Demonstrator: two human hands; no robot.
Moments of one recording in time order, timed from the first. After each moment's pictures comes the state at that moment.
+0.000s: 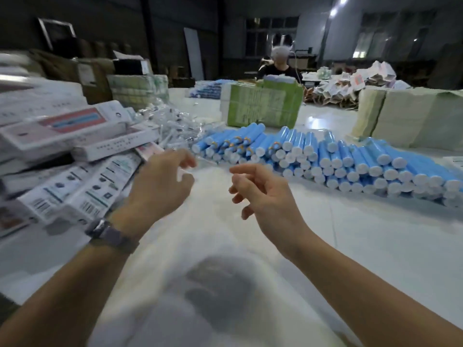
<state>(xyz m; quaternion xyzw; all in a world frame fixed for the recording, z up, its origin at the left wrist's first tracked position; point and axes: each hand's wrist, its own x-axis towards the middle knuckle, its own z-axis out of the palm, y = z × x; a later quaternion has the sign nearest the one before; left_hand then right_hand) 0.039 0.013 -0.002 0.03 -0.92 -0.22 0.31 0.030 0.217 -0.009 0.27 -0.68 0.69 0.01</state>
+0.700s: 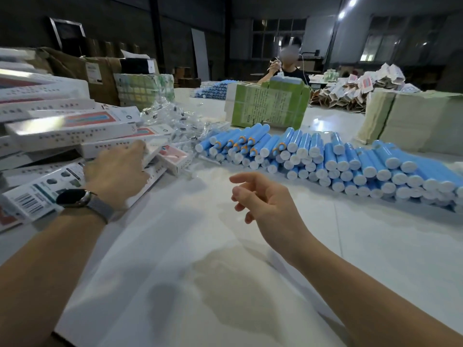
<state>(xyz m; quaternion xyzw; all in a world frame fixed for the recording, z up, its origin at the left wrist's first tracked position) 0.031 -0.054 0.014 0.24 -0.95 0.01 0.17 0.022 0.218 -0.023 0.29 -0.70 0.65 -0.01</state>
